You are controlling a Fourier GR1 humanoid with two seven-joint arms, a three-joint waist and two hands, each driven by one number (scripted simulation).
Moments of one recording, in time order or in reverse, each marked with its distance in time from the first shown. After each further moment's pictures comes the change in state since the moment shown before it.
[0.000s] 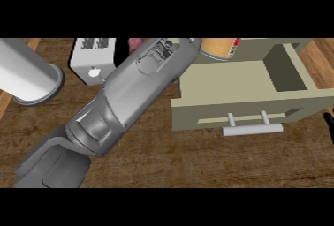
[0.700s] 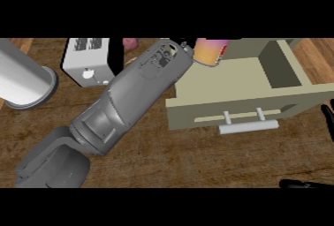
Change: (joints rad) left arm 0.017 0.000 -0.147 0.114 0.092 0.058 -0.115; right arm -0.063 -0.016 -0.004 0.036 -0.003 -0.013 0.015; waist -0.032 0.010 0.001
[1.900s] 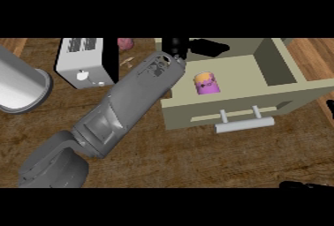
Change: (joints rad) left arm 0.065 0.000 -0.106 0.034 0.119 0.138 -0.094; right arm -0.025 -0.028 0.019 -0.051 0.048 0.005 -0.006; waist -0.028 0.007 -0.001
